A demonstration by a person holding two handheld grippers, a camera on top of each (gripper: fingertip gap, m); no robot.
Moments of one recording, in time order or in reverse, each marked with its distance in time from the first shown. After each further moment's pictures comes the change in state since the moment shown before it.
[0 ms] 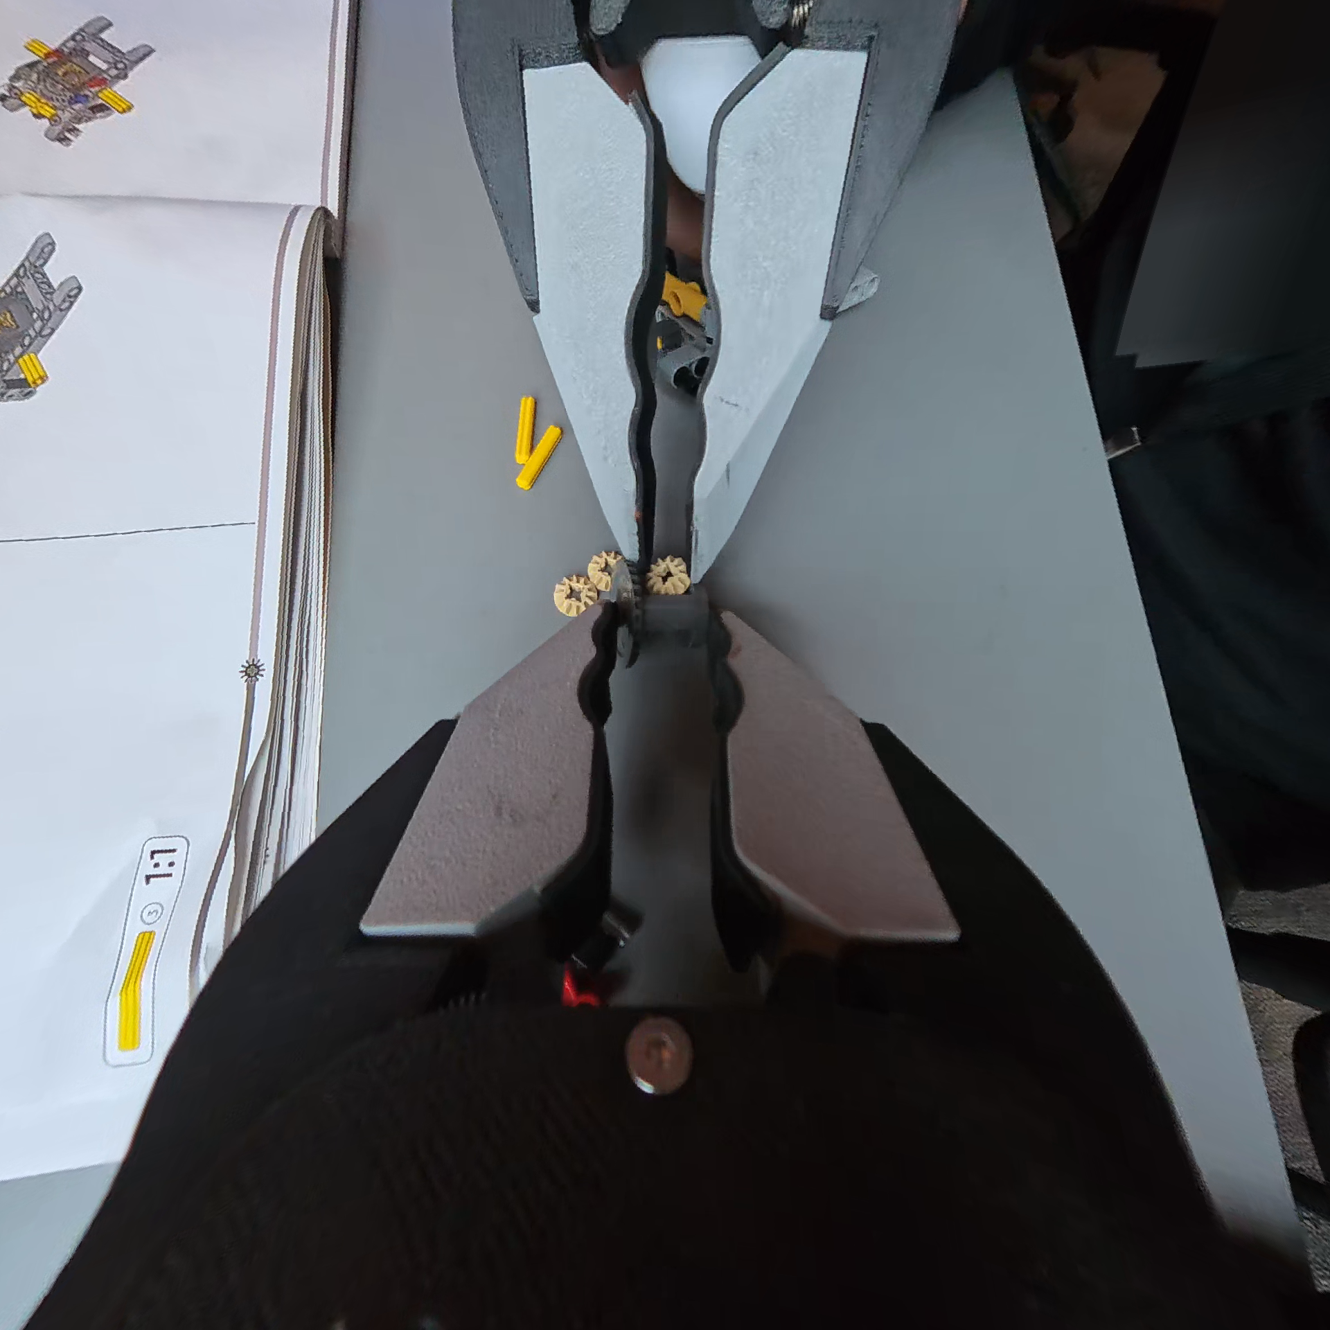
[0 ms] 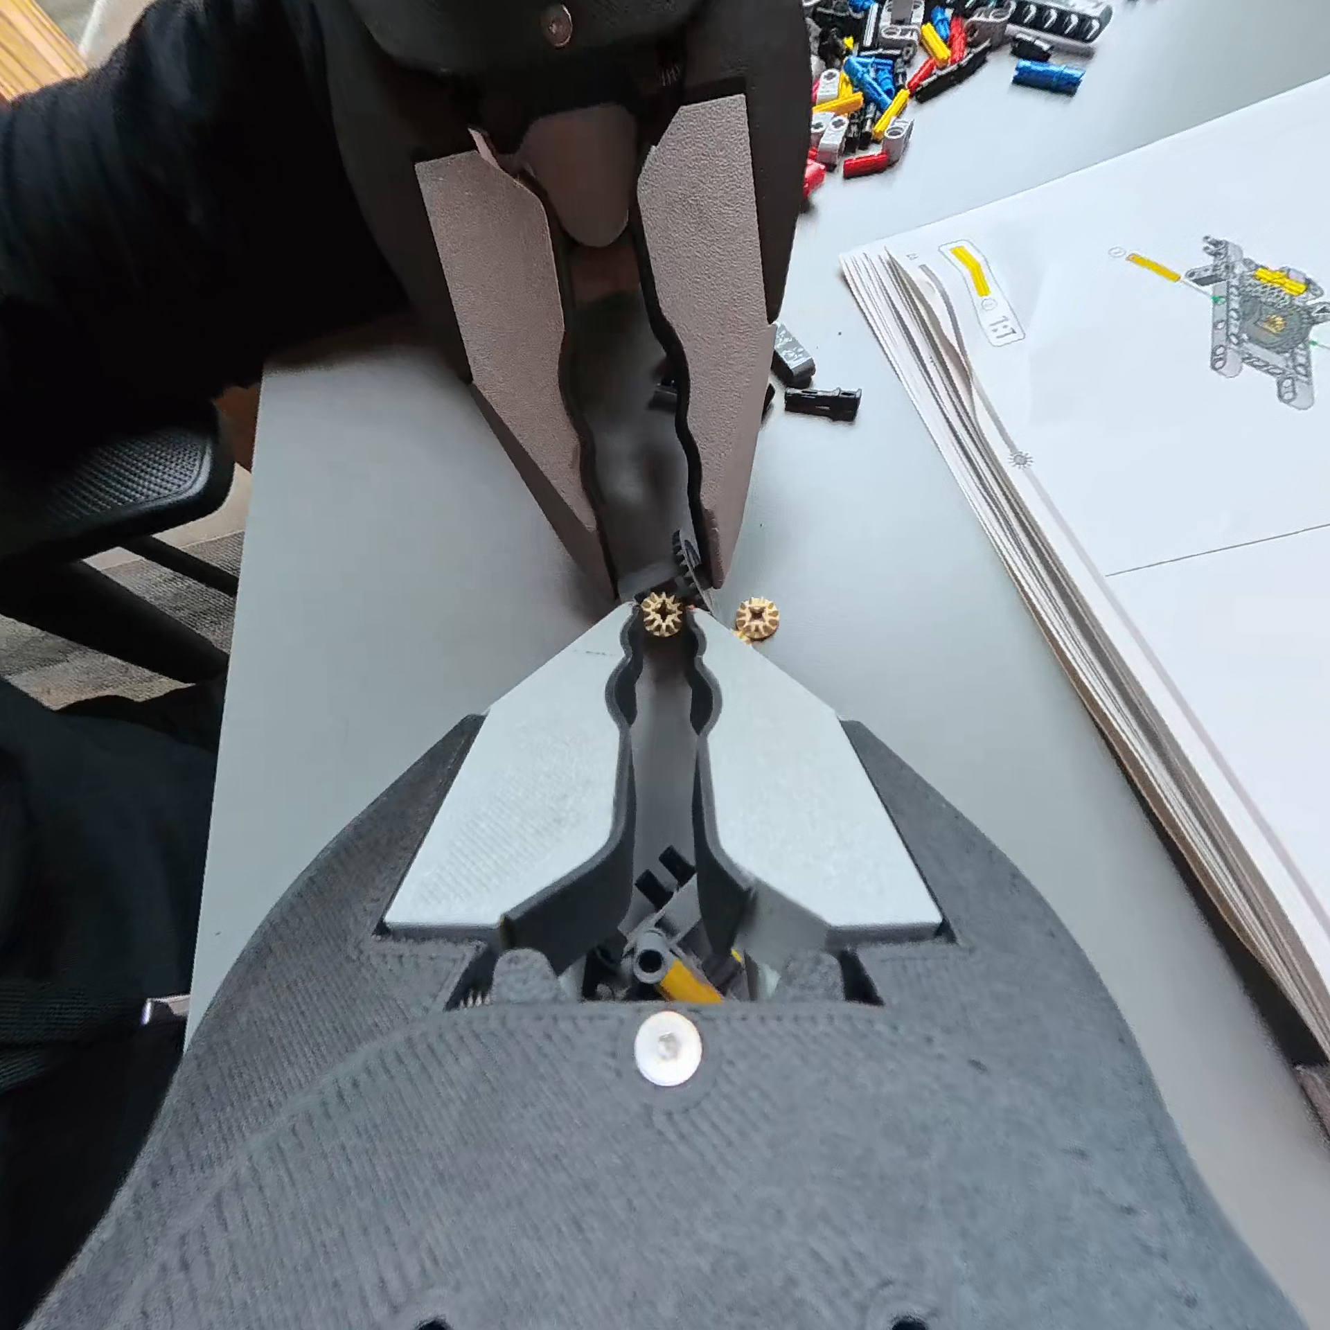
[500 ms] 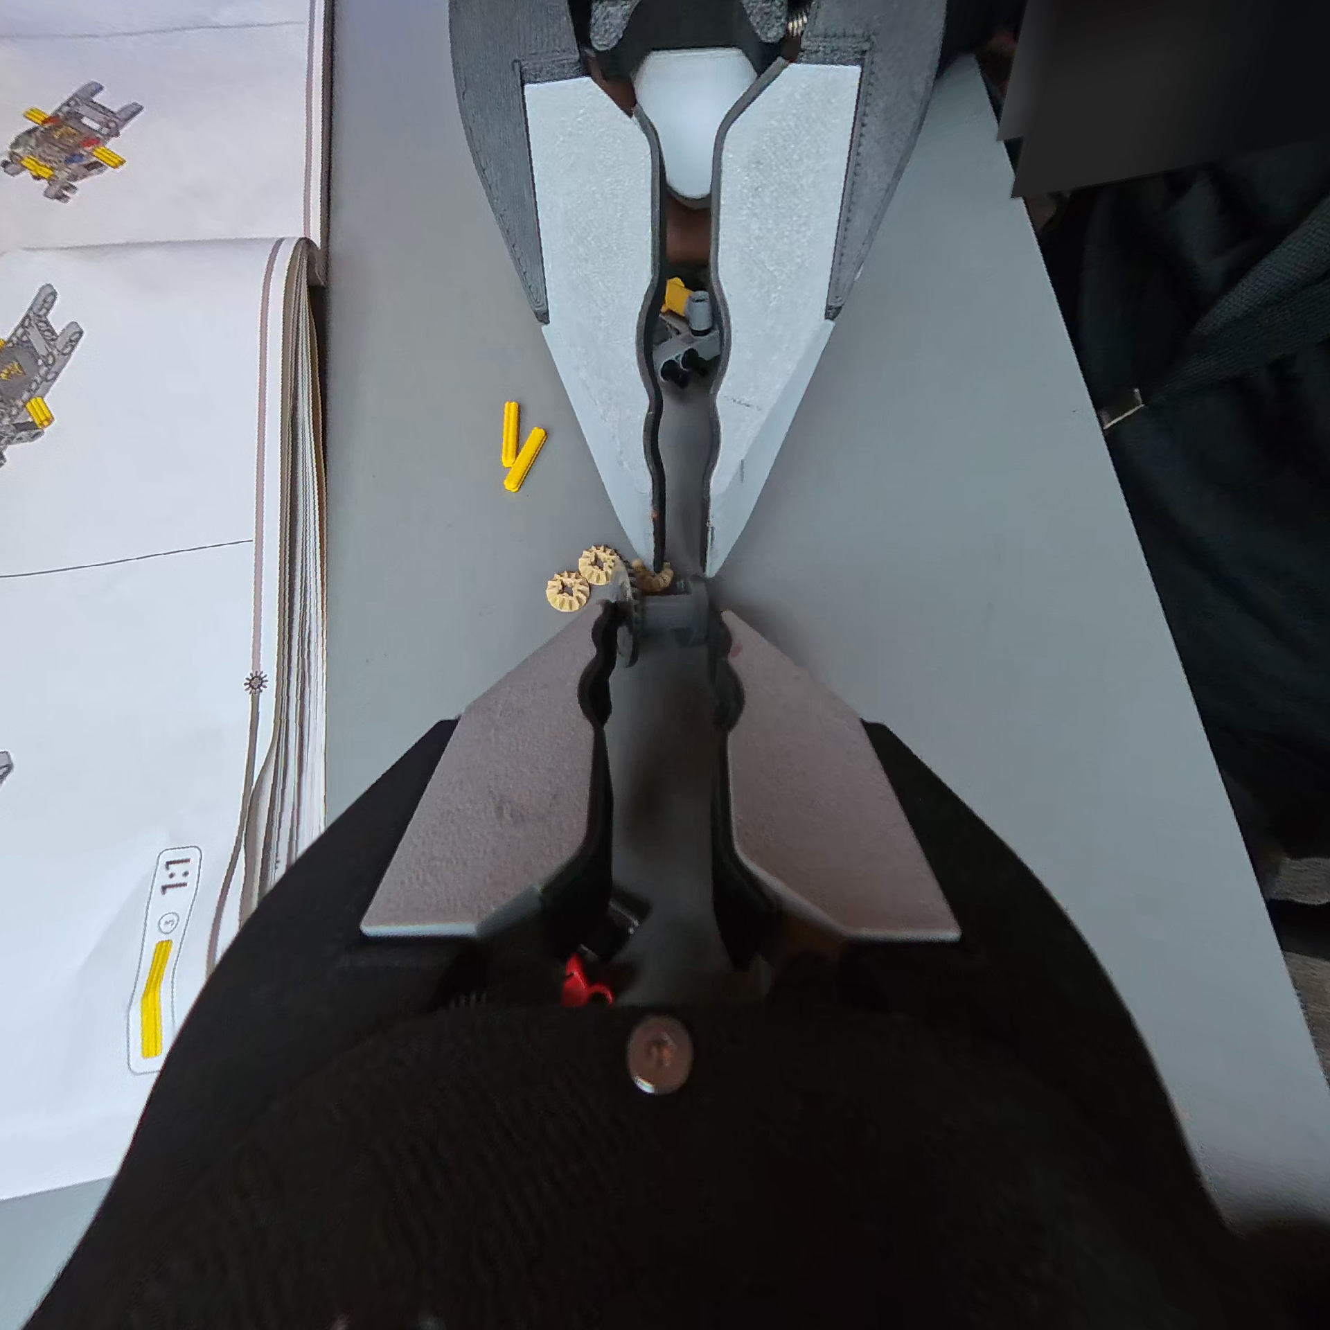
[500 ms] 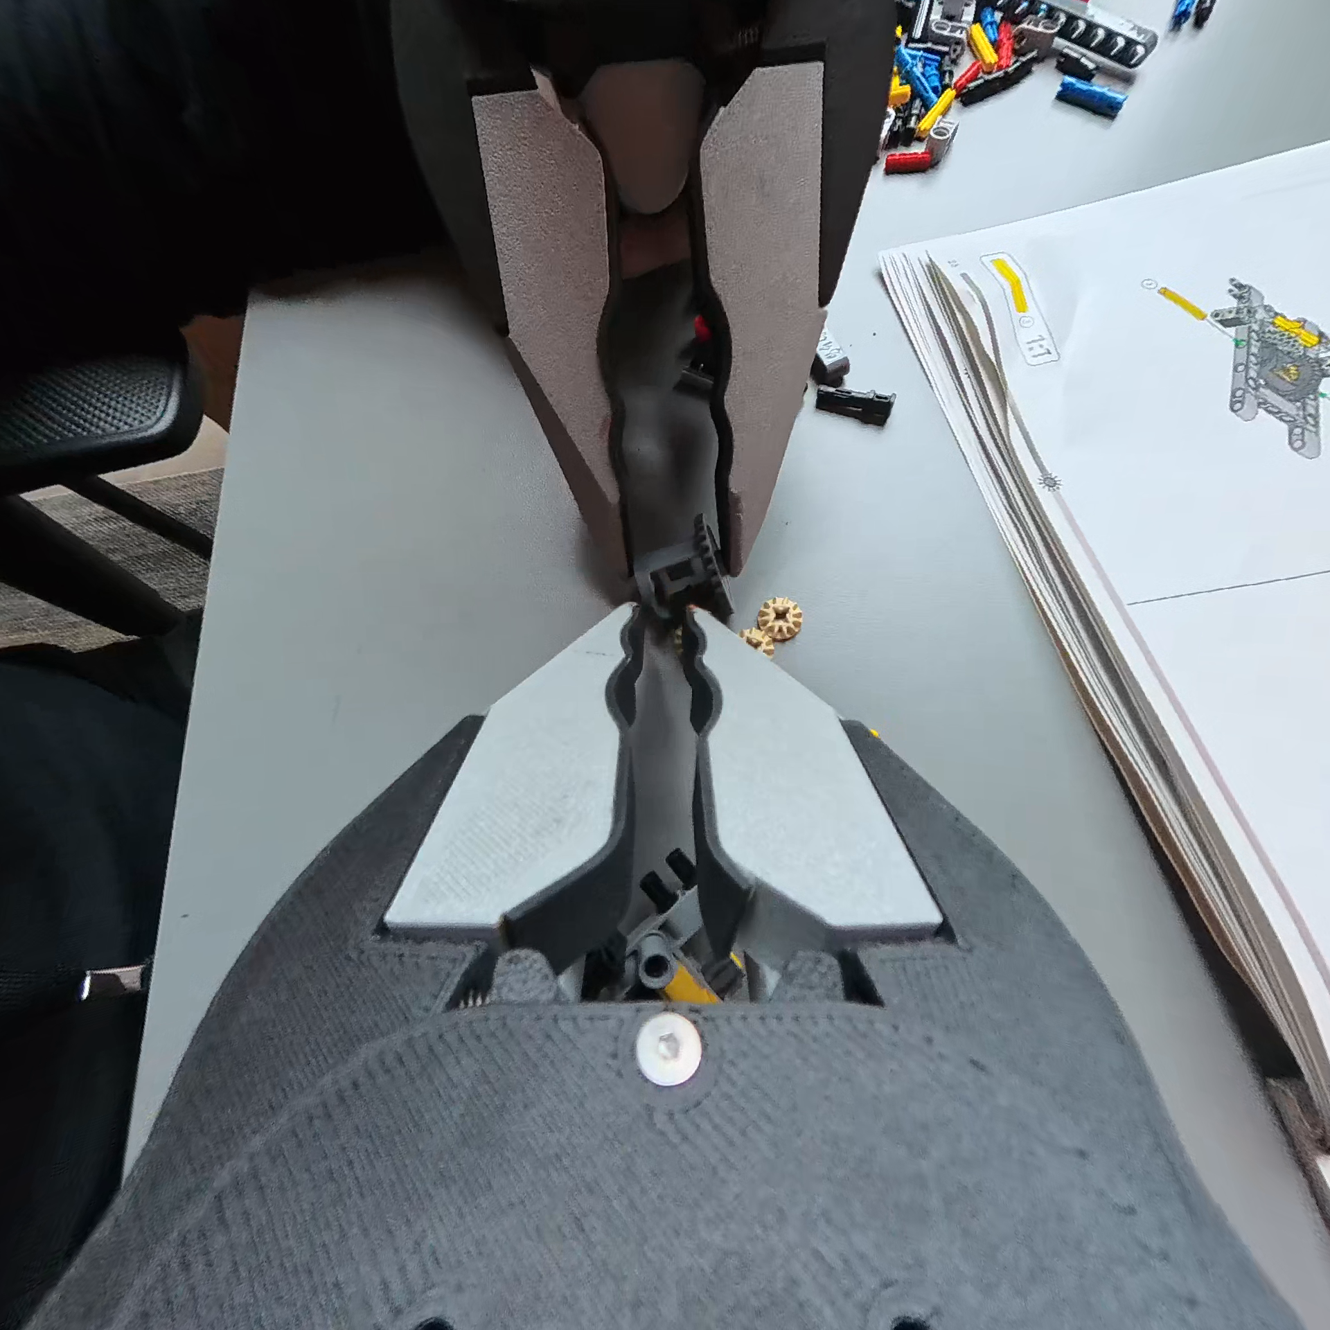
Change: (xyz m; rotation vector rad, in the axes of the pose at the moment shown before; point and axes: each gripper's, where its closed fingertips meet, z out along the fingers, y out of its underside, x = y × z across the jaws) left arm 0.003 0.003 -0.002 0.021 0.009 0.074; right arm -0.007 0.005 0.003 -0.033 0.026 -0.101
